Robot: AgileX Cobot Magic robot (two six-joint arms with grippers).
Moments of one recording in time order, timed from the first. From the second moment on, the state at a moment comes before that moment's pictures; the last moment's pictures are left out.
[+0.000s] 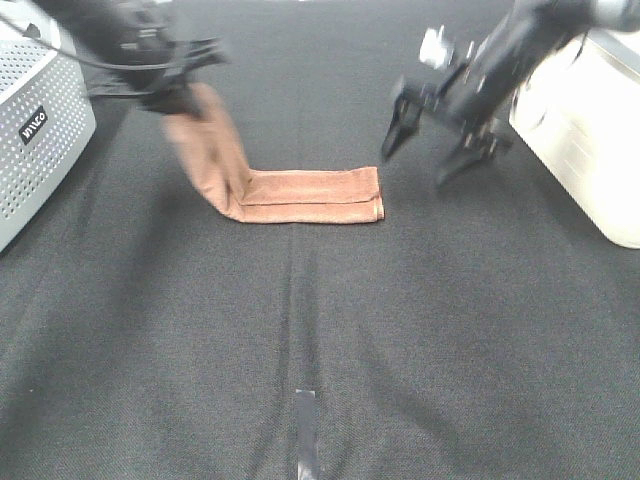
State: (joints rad) left arm -0.25 2.20 -1.85 -0.43 0.79 -0.02; right arm 0.14 2.35 -1.99 0.46 1.09 -0.14
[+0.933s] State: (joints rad) left arm -0.48 2.33 -1.85 -0.67 0.42 -0.02; right arm 0.14 2.21 -1.99 0.27 1.12 -0.07
